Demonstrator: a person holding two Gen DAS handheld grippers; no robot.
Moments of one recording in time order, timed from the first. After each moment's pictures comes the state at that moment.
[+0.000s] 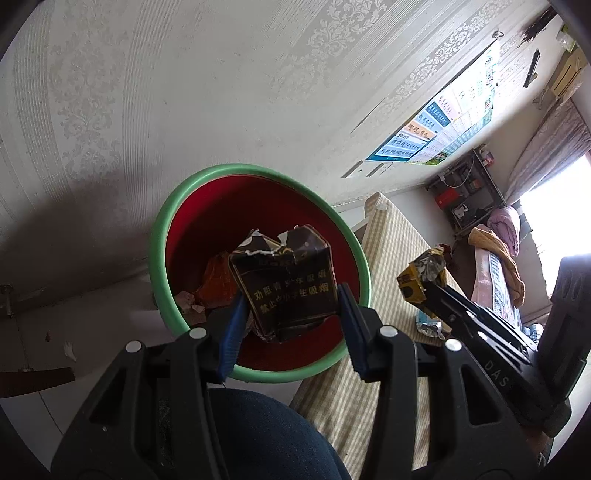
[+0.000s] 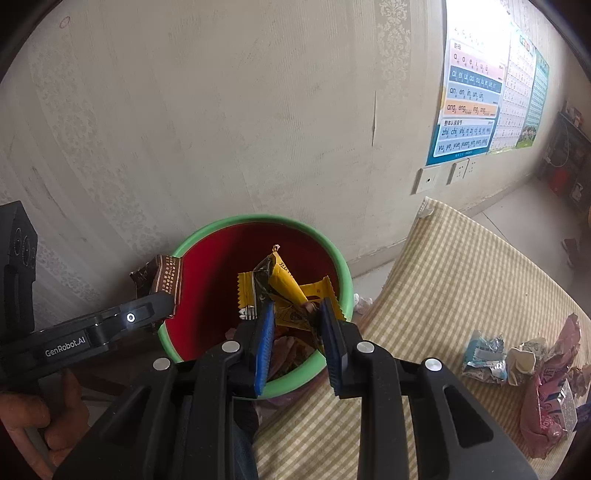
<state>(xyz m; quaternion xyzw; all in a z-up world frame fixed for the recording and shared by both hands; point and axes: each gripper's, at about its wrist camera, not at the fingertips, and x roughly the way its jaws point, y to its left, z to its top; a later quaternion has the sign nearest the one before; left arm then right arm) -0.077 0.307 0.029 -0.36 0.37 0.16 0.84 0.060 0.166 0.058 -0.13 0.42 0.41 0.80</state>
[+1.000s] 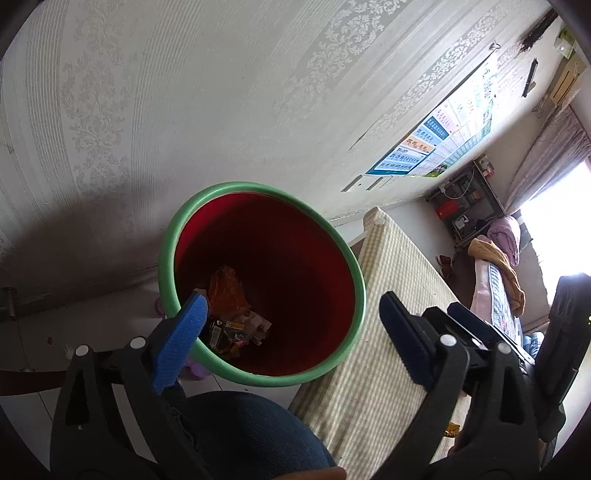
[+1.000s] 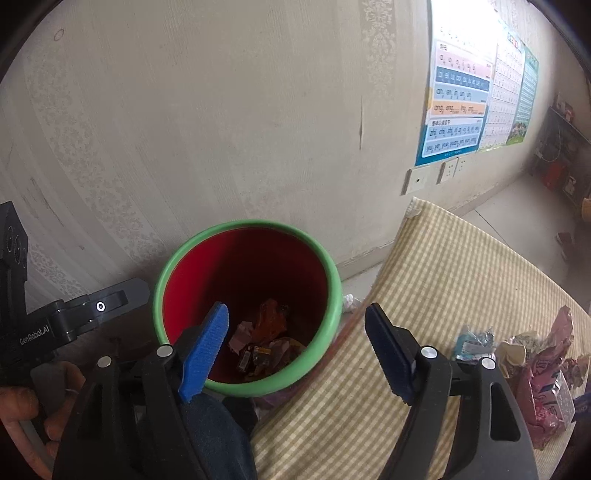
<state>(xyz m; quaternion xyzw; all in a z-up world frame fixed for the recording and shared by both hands) -0.081 0.305 0.048 -0.36 0.36 0.17 0.85 0.058 0.144 0.071 -0.12 0.42 0.39 0.81</state>
